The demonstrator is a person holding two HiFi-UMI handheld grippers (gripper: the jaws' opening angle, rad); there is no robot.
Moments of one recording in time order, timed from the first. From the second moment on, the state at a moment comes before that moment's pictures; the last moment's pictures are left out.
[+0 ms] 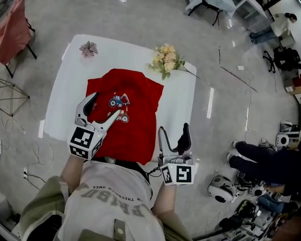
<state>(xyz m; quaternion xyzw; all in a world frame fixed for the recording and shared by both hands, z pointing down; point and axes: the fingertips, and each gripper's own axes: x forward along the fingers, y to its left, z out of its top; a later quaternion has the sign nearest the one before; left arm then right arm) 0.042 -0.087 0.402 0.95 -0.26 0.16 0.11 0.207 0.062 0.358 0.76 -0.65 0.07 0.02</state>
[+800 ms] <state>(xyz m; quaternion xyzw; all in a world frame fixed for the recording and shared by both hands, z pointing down) 0.026 -0.117 0.449 0.90 -0.35 0.21 0.15 0.224 -0.127 0.510 0.57 -0.79 0.15 0.17</state>
